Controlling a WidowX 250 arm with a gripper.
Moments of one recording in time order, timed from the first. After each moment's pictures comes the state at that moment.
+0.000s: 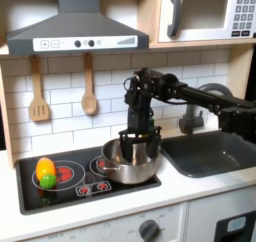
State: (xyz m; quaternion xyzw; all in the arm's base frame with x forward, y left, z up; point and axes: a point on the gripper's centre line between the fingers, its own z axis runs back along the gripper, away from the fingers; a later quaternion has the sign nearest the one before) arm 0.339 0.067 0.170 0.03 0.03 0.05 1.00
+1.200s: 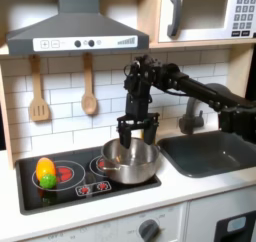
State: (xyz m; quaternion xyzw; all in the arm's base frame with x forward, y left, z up) arm 0.350 0.070 0.198 0.03 0.00 0.06 1.00
